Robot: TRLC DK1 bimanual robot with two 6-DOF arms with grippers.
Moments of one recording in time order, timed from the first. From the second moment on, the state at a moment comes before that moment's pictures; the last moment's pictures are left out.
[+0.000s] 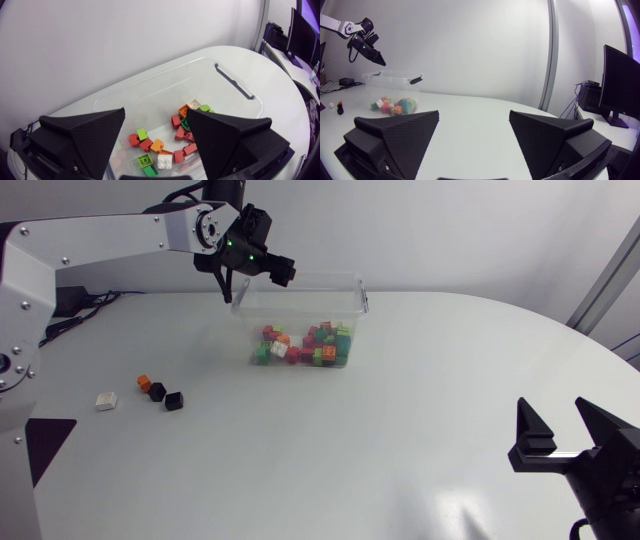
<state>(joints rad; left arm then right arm) -0.31 2.17 1.95 -0.38 0.09 0.19 -0.04 0.06 0.03 -0.01 0.06 -0.08</state>
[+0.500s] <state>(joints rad) -0.04 1.75 1.49 -0.49 0.18 0.65 -0.04 0.06 0.03 -0.01 0.06 -0.08</state>
